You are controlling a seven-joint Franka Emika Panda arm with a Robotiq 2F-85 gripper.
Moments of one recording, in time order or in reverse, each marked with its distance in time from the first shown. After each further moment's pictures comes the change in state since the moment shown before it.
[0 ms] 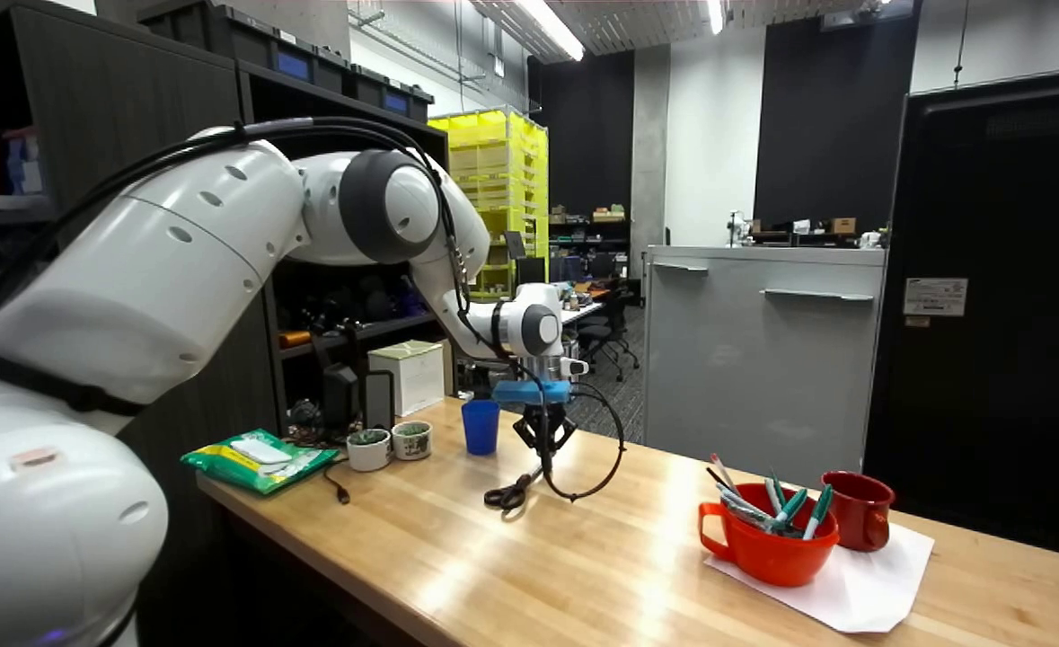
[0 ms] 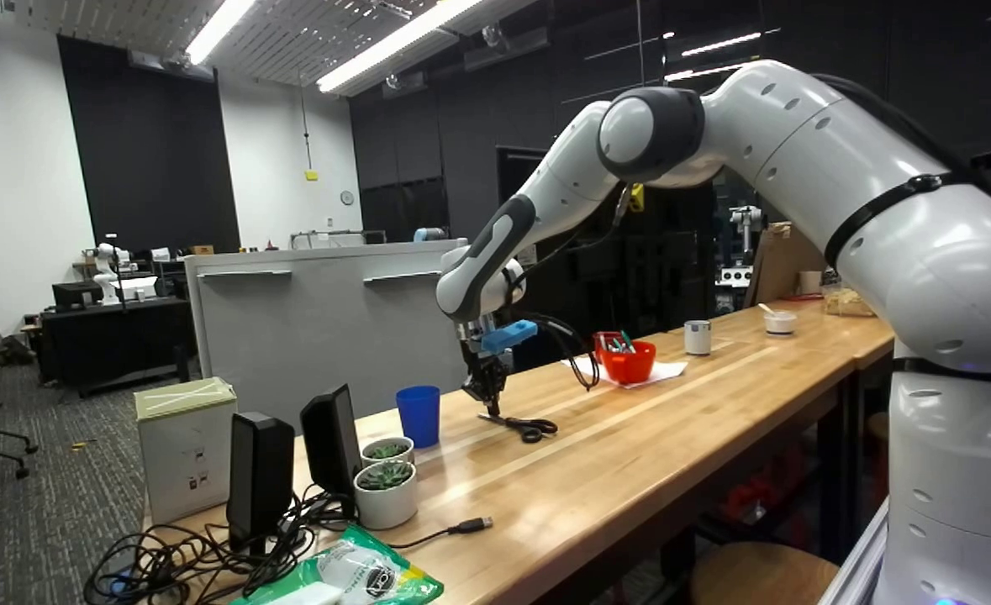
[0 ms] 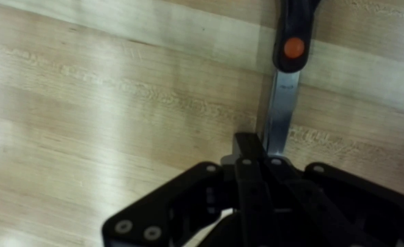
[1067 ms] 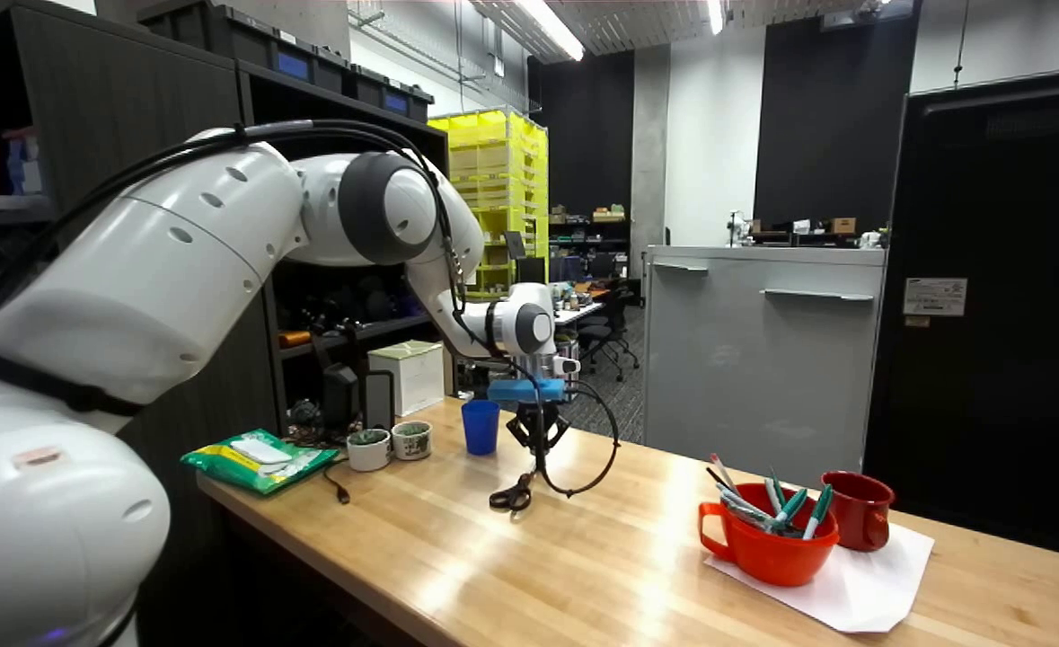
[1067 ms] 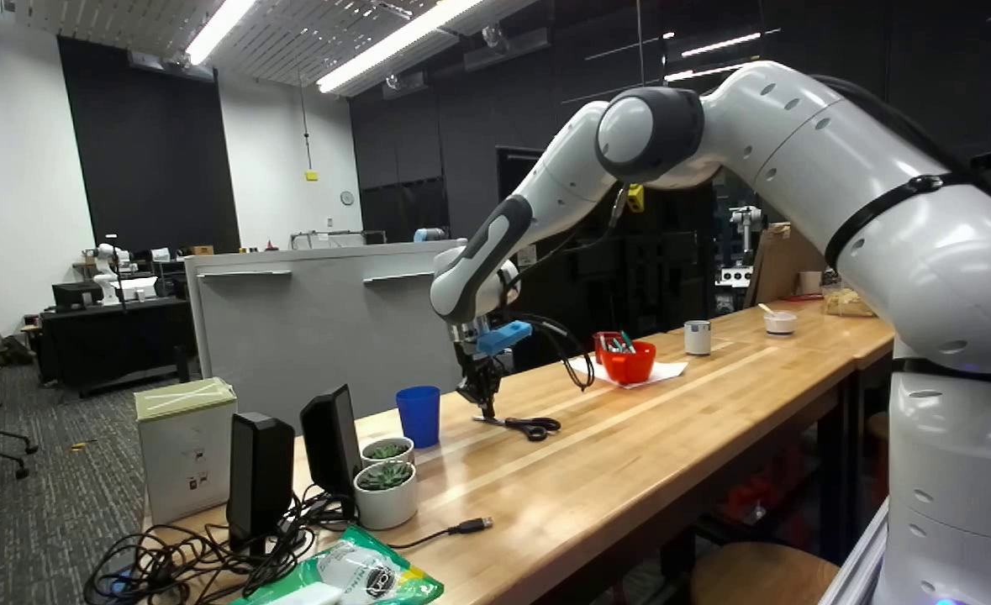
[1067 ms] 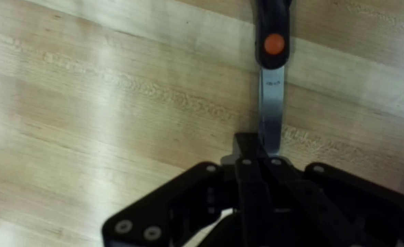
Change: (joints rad) arm 0.015 0.004 0.010 0.007 -0.015 -0.010 -0.015
